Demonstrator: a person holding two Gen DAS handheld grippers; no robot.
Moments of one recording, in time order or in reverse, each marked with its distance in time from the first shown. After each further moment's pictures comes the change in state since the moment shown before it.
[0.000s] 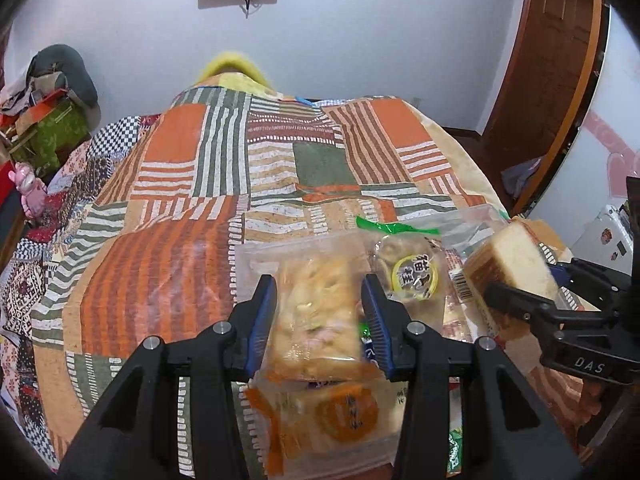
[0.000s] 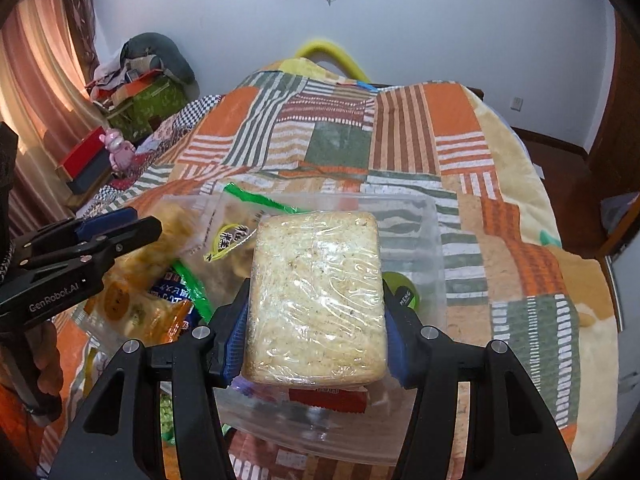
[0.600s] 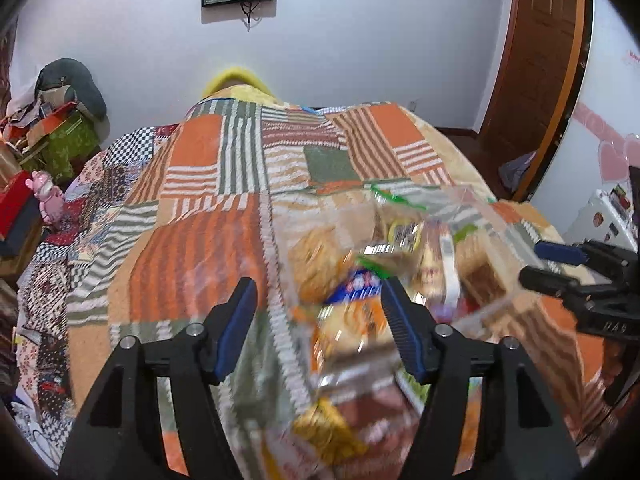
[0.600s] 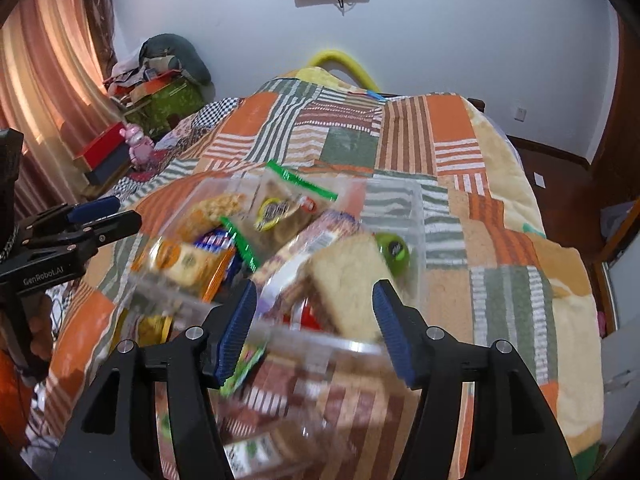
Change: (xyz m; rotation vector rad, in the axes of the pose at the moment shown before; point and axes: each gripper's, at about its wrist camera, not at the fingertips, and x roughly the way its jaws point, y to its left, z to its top) left arm -0.071 0.014 -0.033 0.039 -0.015 0.025; right arm -0.058 0.011 -0.030 -0.042 -0.015 0.023
